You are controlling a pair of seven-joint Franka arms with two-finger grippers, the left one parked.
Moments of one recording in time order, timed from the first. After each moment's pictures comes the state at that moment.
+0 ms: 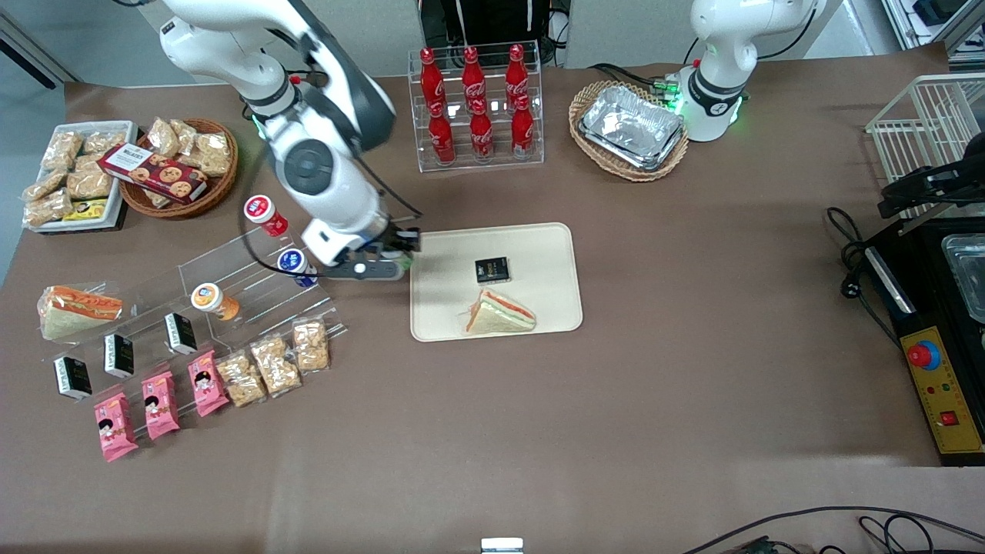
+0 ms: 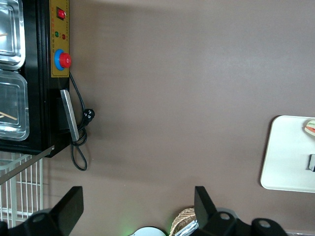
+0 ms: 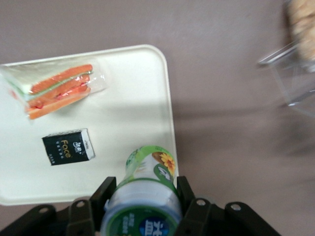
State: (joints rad) arm 0.58 0.17 0.02 -2.05 0.15 2.17 0.59
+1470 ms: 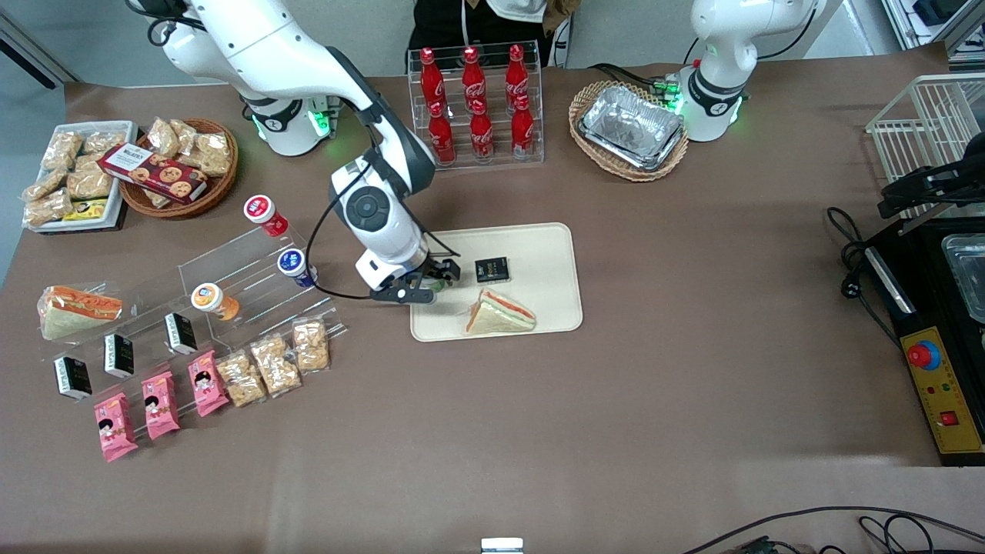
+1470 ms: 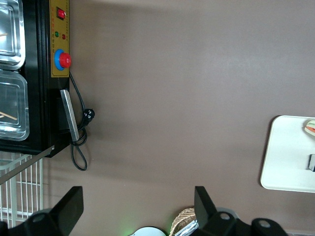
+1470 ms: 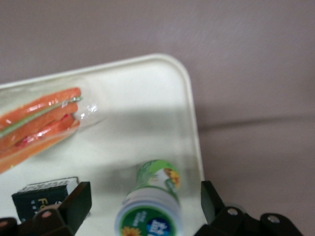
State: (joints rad) arm 0.63 0.39 0.00 -2.07 0.20 2.50 0.61
